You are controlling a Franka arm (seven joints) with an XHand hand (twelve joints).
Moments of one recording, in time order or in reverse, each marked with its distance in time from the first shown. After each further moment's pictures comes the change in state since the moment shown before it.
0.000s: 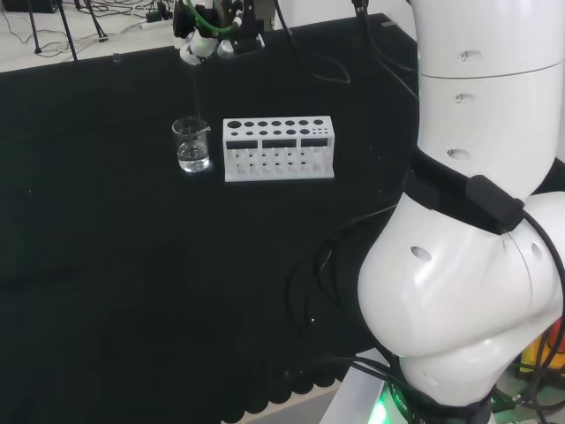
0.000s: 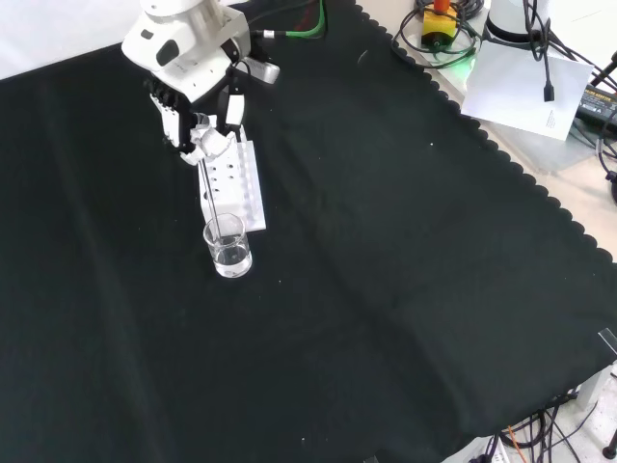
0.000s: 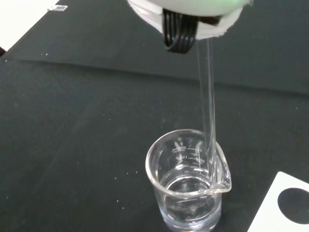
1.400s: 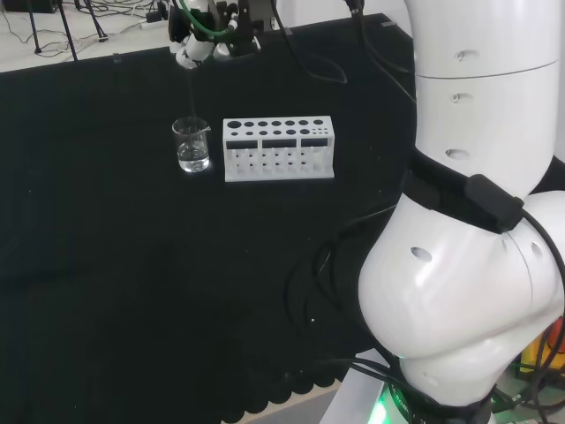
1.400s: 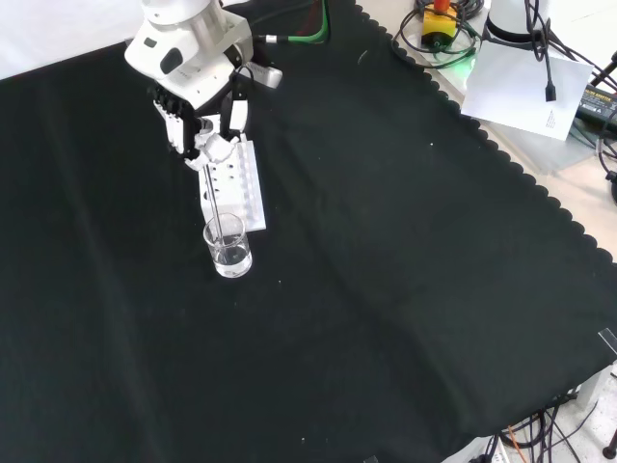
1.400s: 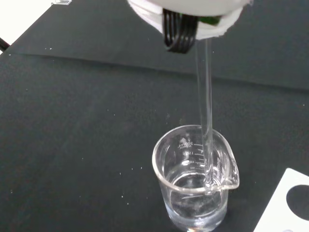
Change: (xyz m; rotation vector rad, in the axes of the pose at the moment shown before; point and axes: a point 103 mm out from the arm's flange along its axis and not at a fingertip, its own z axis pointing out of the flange) arm 0.005 0.001 0.004 0.010 -0.002 -0.007
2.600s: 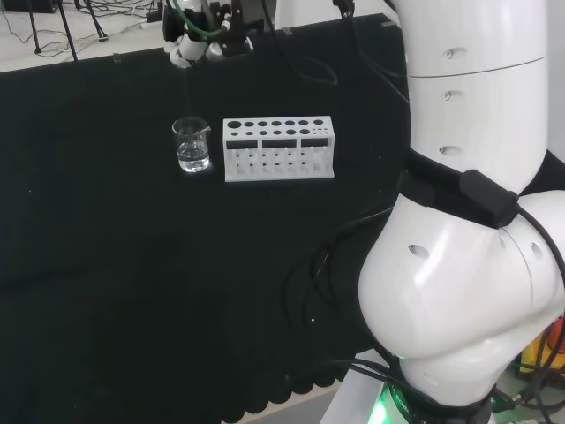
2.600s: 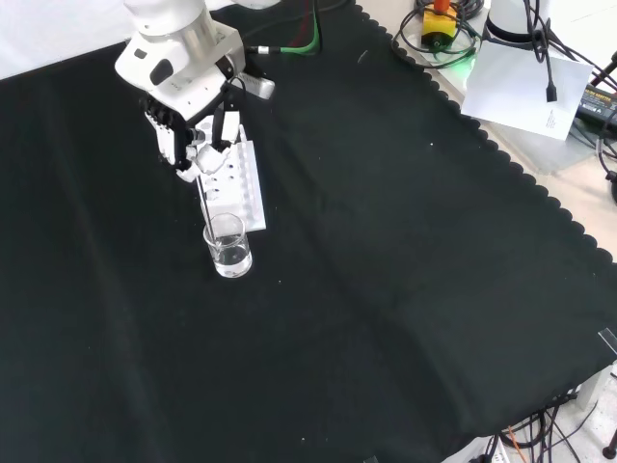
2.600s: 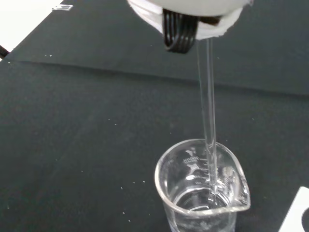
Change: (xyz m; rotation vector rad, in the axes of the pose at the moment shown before) arm 0.000 0.020 0.004 -0.008 0.014 -0.001
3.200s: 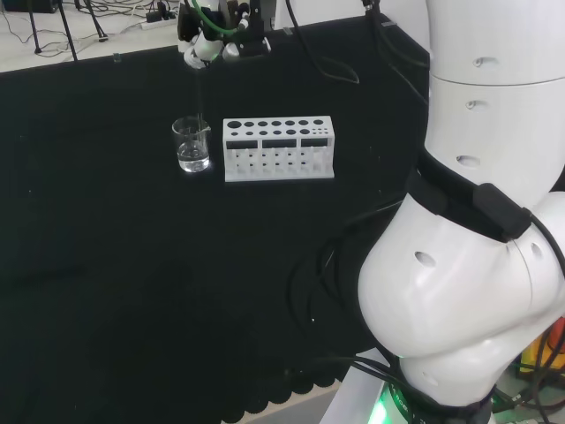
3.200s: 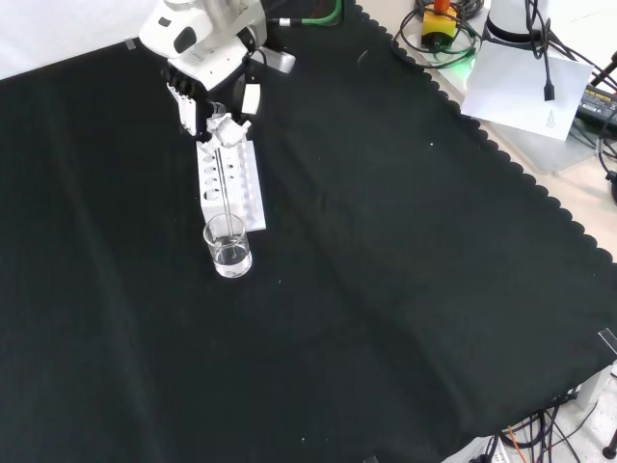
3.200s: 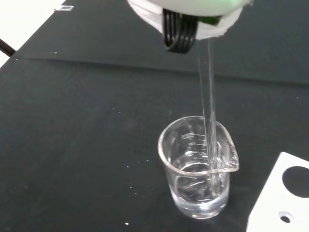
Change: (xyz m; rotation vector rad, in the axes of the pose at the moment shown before) arm 0.004 -0.046 -0.012 -0.007 0.008 0.013
